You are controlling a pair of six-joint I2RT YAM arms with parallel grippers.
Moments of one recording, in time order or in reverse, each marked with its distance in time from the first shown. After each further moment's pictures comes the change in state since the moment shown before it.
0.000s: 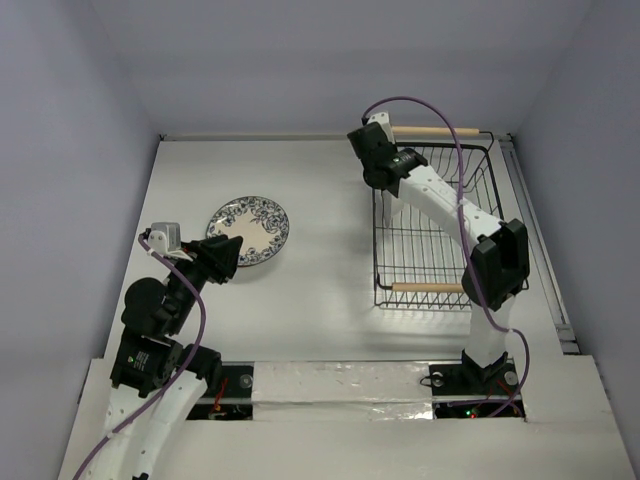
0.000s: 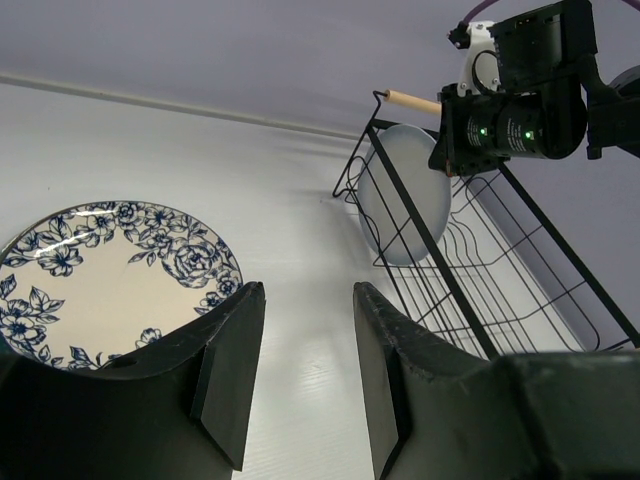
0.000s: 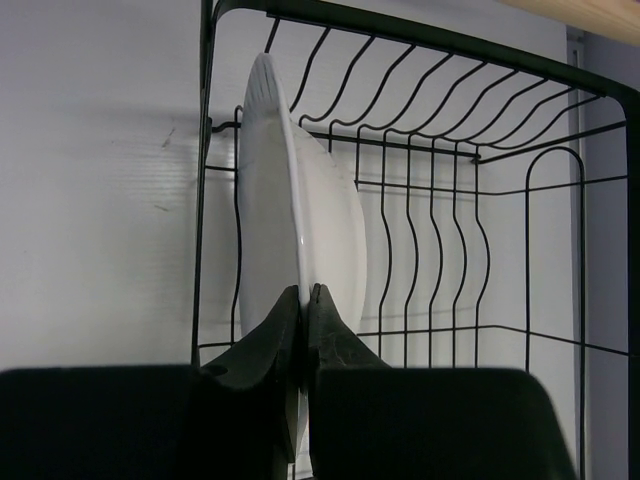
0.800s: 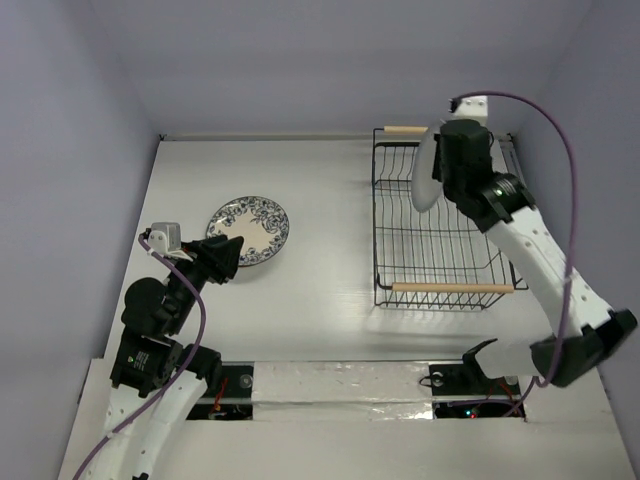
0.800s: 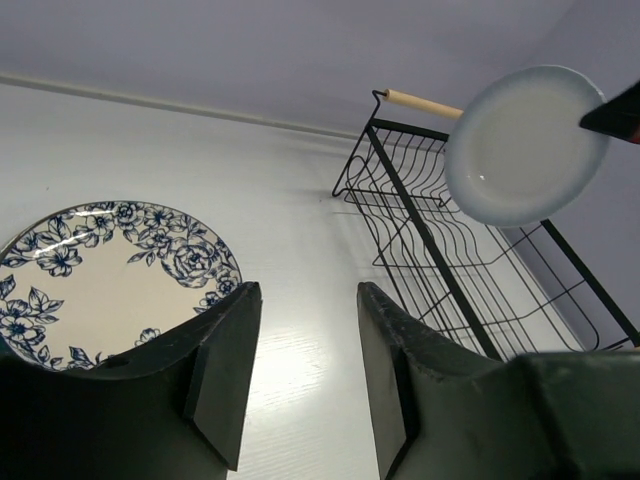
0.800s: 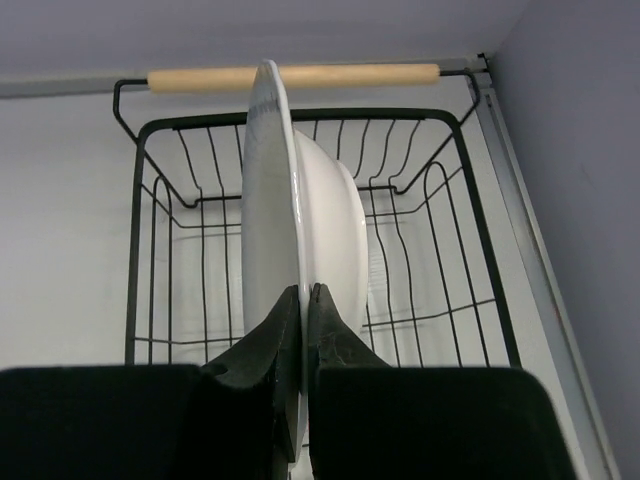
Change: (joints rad) left arm 0.000 0.000 0.000 0.000 0.003 0.000; right arm -0.088 -0.499 -0.212 0.079 -0.049 0.003
